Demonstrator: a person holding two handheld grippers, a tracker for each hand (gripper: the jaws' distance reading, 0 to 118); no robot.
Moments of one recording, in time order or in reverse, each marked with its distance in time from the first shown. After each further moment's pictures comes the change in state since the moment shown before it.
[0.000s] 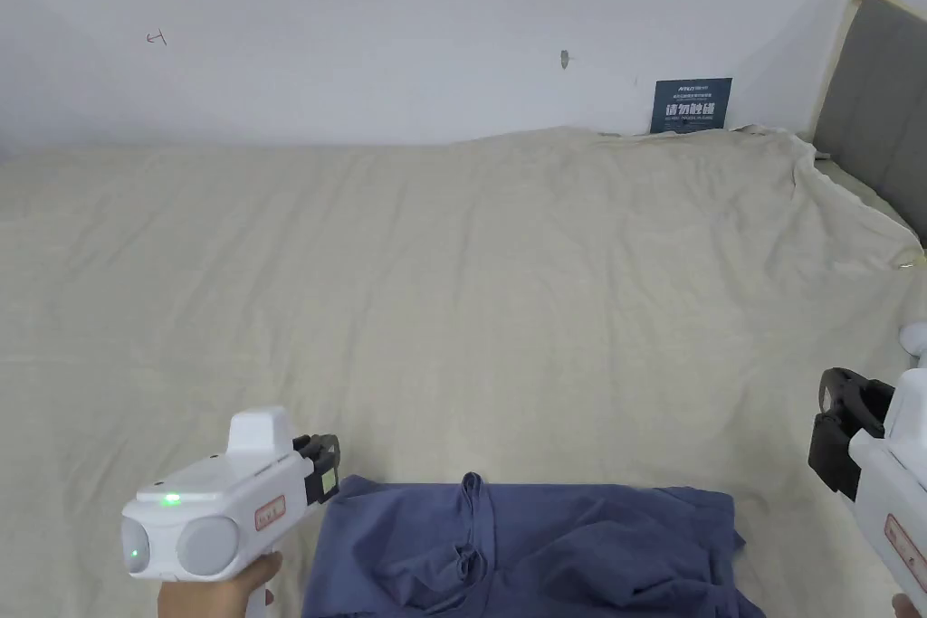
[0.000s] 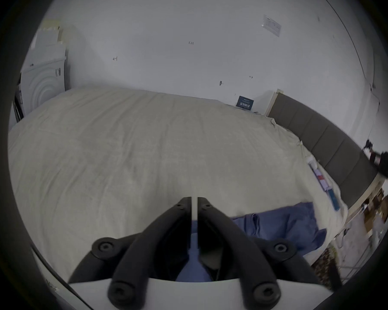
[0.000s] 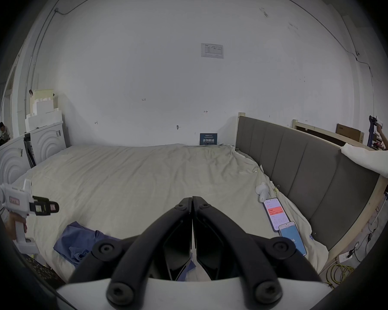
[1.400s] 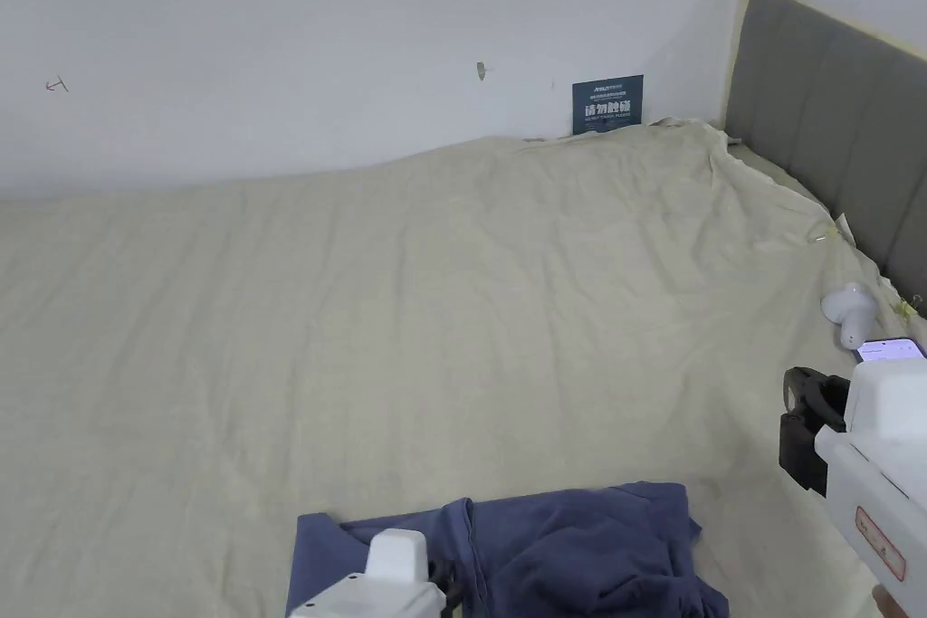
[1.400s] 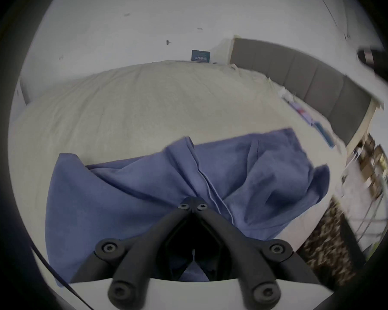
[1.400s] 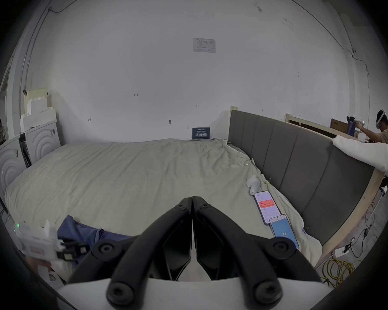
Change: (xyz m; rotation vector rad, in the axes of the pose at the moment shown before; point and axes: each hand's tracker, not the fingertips) left arm 0.107 -0.074 -0.040 -0.193 -0.174 -0.100; right arm 0.010 0.001 0.013 -0.037 -0.038 -0.014
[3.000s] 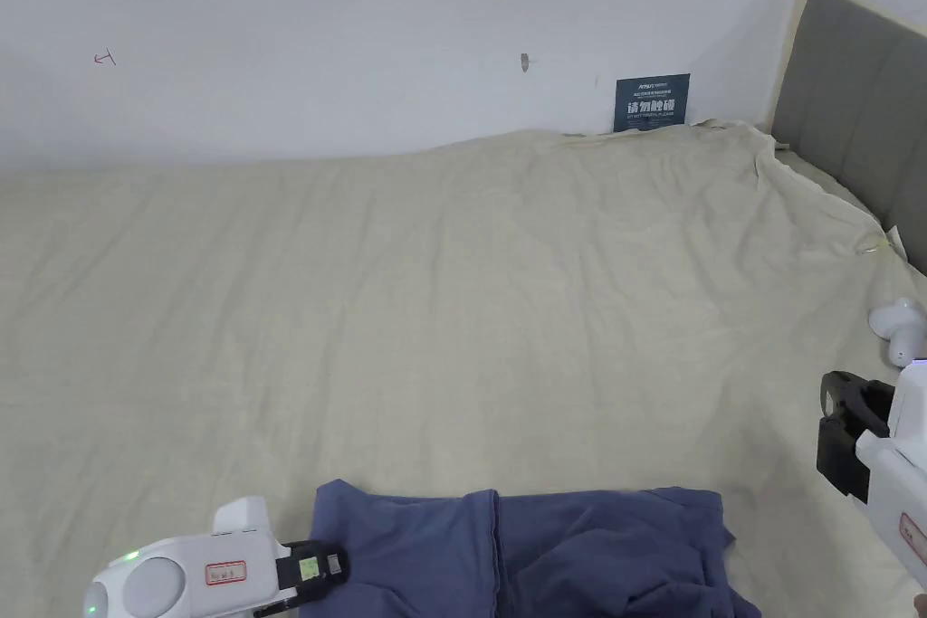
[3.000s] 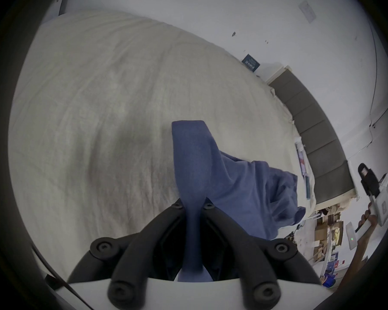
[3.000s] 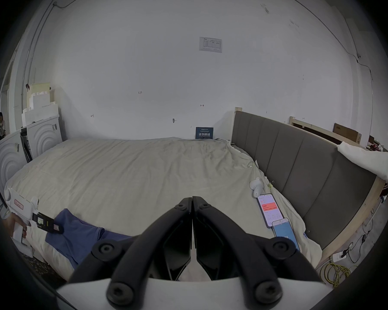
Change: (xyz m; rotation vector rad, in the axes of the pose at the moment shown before) left arm -0.161 0.029 0.043 -0.154 -0.078 0.403; right arm -0.004 0.003 -0.010 -0.007 0.011 0.032
